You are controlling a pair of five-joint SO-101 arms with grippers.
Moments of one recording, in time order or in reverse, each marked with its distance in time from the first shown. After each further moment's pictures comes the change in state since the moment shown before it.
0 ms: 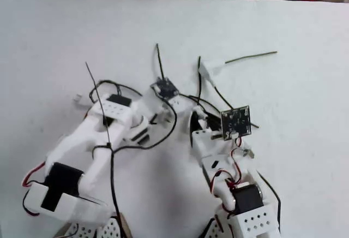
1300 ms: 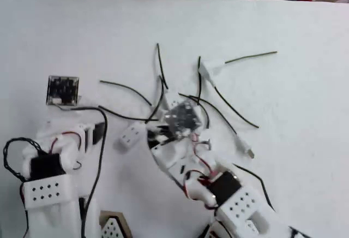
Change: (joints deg) left arm -29.7 -64.1 28.4 6.9 23.2; right arm -24.1 28.5 -15.9 -2.5 1.3
